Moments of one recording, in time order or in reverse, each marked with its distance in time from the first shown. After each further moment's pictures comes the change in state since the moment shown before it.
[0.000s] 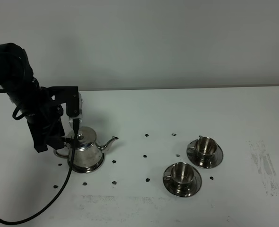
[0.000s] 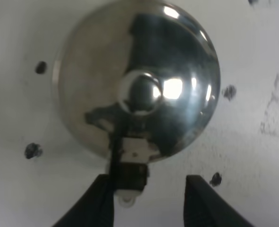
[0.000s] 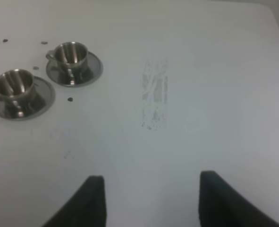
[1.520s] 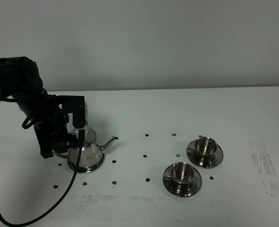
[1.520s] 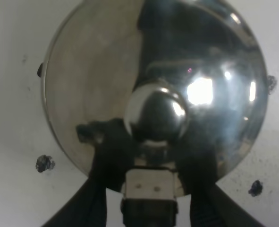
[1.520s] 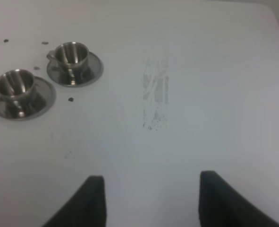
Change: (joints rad) left arm -0.024 0.035 0.052 0.044 -0.148 0.008; right arm 0.000 0.000 0.000 0.003 0.000 0.001
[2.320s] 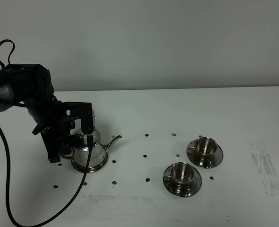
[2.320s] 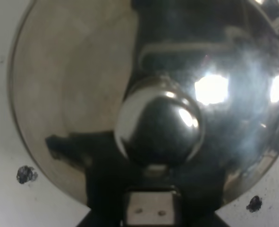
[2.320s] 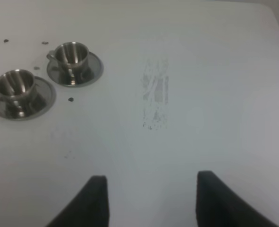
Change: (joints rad) left arm -0.039 0.034 0.000 0.065 -0.011 -0.090; right arm 0.000 0.000 0.000 0.000 0.000 0.000
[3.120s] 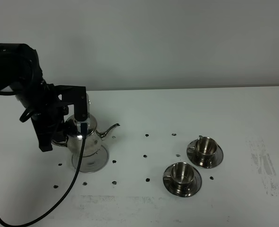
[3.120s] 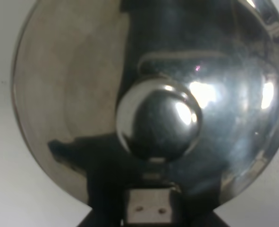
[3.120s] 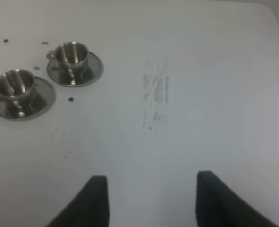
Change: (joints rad) left arm -0.022 -0.128 -0.023 0.017 0.077 -0.015; right arm 0.000 0.000 0.000 0.000 0.000 0.000
